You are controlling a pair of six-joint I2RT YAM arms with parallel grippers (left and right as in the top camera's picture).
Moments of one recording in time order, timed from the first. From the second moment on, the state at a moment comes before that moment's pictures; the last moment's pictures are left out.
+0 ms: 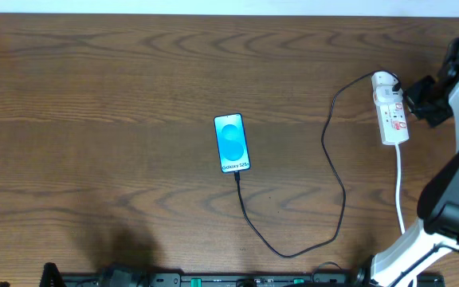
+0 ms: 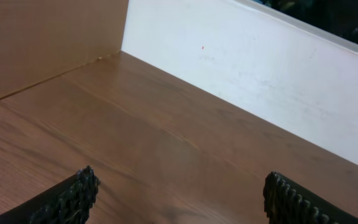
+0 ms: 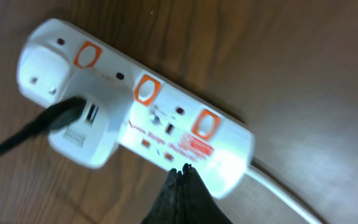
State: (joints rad) left arm -0.27 0.00 1.21 -1.42 -0.51 -0.43; right arm -0.35 2.00 1.63 -0.94 -0.01 0.70
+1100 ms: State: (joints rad) left arm -0.27 0.00 1.21 -1.42 -0.51 -0.43; right arm -0.35 2.11 1.63 -0.74 -0.08 0.76
